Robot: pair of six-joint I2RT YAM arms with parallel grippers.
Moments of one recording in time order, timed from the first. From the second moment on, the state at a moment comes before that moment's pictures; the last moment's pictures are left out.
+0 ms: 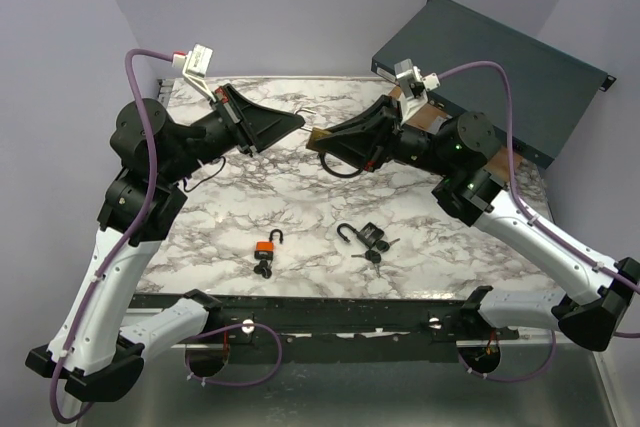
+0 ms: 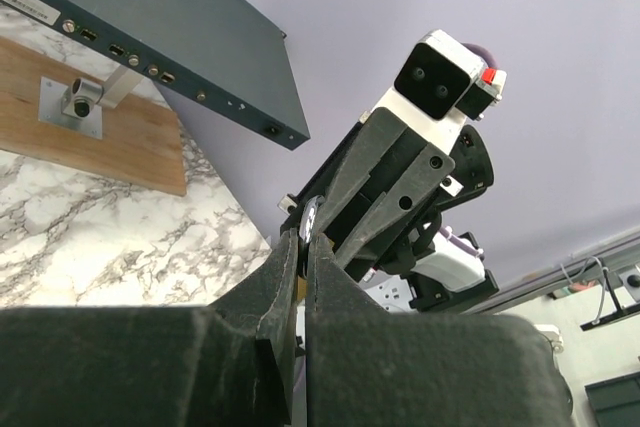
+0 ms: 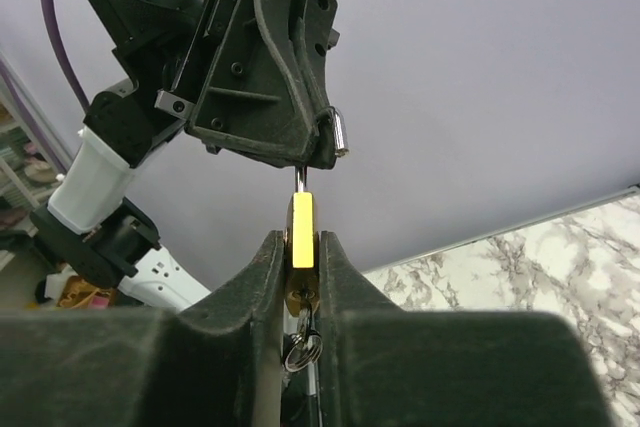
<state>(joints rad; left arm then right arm) -0.47 0.99 1.47 -0.33 0.52 -0.94 0.80 1.21 1.23 0.38 -0.55 0.51</state>
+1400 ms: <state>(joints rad) -0.47 0.97 1.47 -0.33 1.16 -0.23 0.81 1.17 1.36 0.00 -0.77 0.65</state>
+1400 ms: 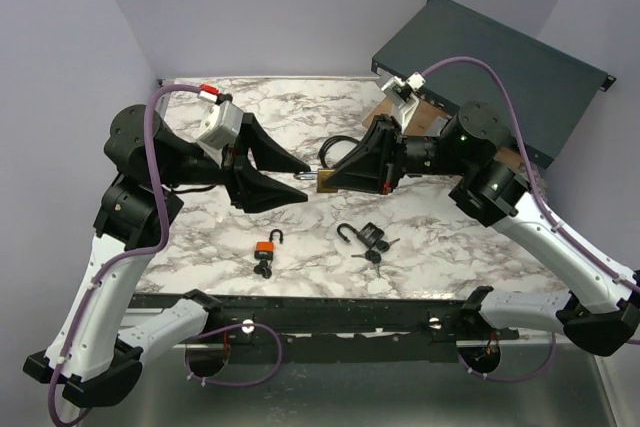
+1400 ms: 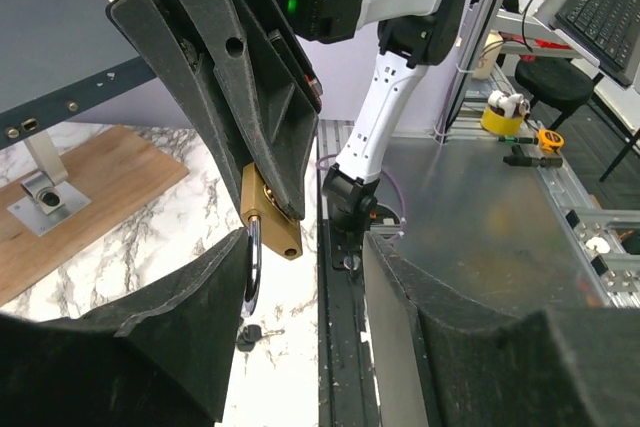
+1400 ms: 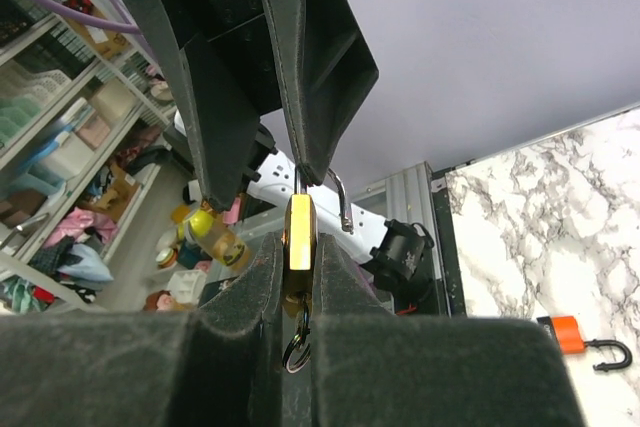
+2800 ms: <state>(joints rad) -0.47 0.96 1.47 -0.41 1.01 -0.30 0.82 1.15 1.42 -0.11 -0.72 0.57</state>
